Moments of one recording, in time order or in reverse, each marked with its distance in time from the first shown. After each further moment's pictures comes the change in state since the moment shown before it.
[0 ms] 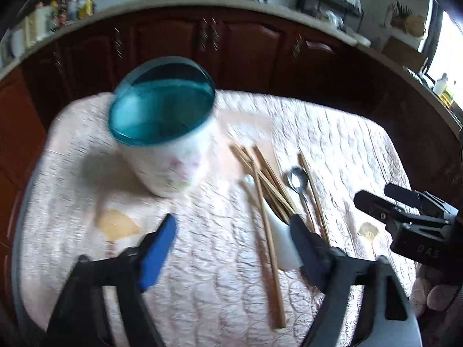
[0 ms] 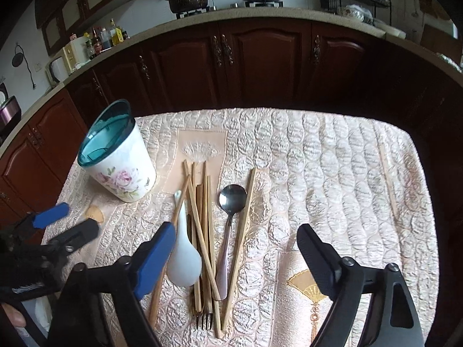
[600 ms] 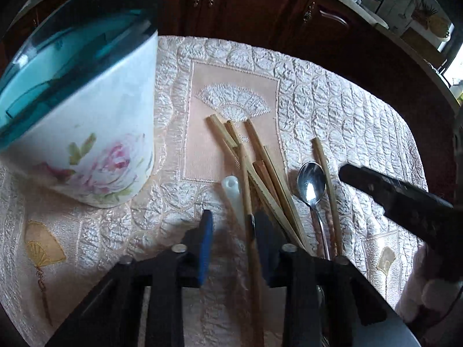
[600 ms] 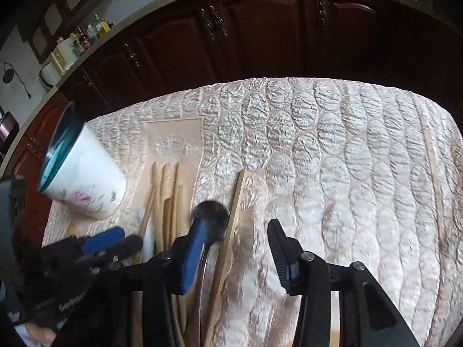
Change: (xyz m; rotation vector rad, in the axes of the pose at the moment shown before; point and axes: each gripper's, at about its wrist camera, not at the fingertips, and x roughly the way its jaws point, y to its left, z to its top) left arm 0.118 -0.016 0.022 -0.069 0.172 -0.032; right arm 0.109 -0.043 0.035 0.063 0.126 0.085
